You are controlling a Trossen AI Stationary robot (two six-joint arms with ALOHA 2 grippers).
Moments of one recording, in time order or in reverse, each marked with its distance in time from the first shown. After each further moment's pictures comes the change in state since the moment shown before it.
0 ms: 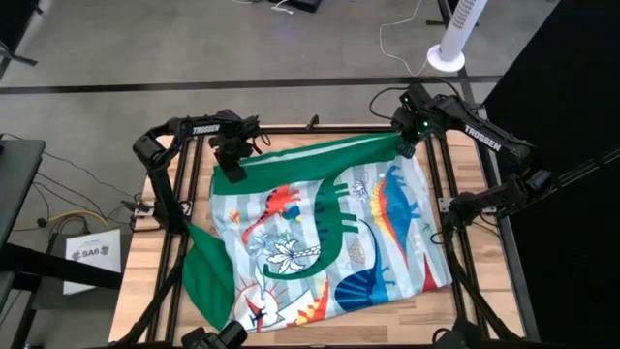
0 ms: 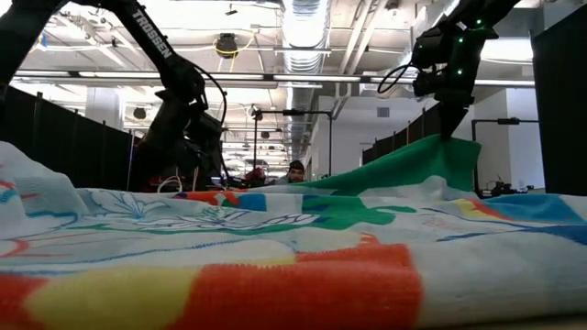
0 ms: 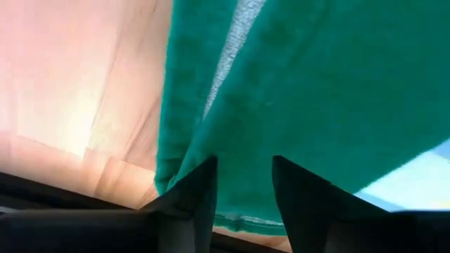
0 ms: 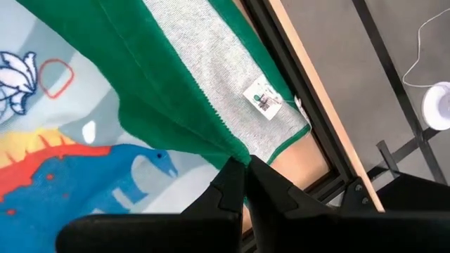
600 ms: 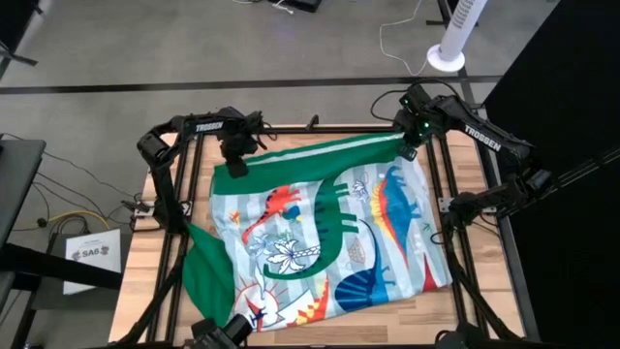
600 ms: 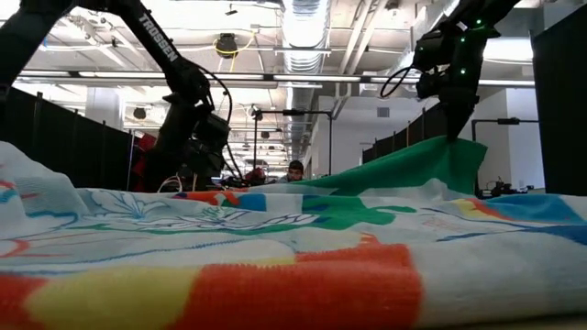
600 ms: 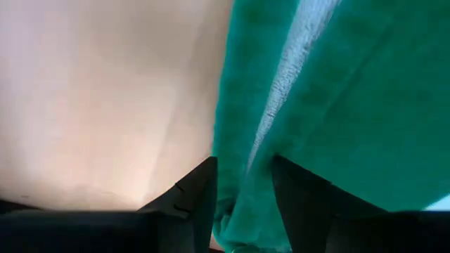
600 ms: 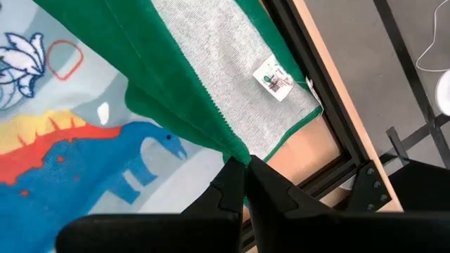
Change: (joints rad) left arm 0.003 0.056 0.057 0.050 -0.043 0.141; right arm 0.000 0.000 0.000 -0.055 0.000 0.018
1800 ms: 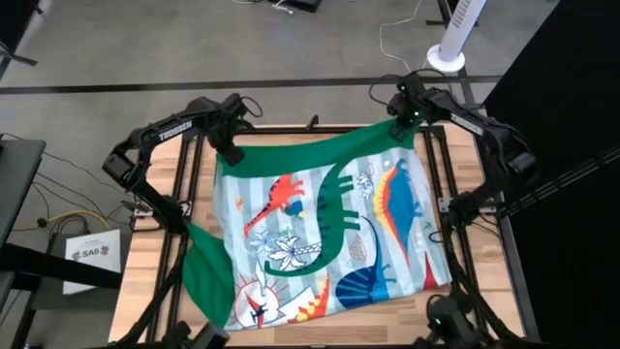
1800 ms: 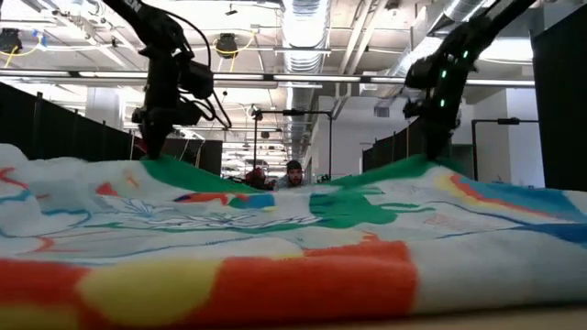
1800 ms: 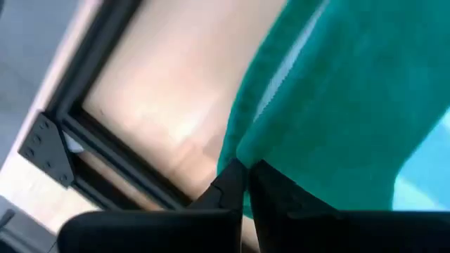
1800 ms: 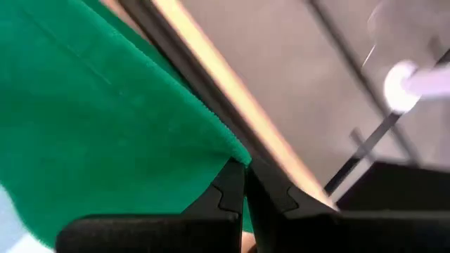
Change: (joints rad) left arm 0.040 -0.336 0.000 0.009 0.013 -0.276; right arm -0.135 0.226 0.000 0.344 0.064 -0.021
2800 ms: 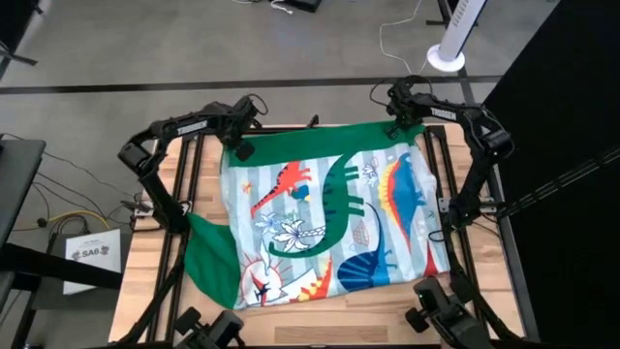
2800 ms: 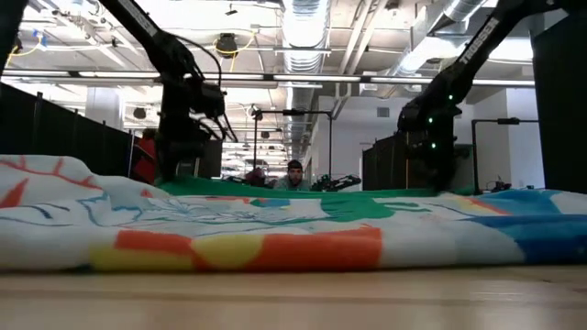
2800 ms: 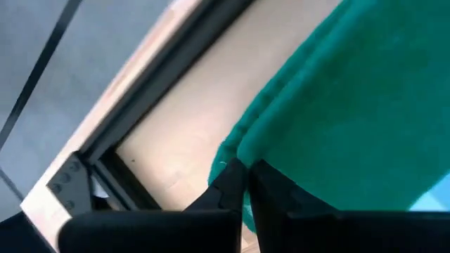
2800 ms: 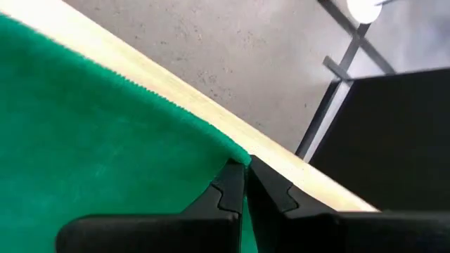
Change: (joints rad) left arm -0.002 0.155 -0.035 0.227 -0.159 -0.067; right arm -0.056 0.249 0.000 0.169 0.212 0.233
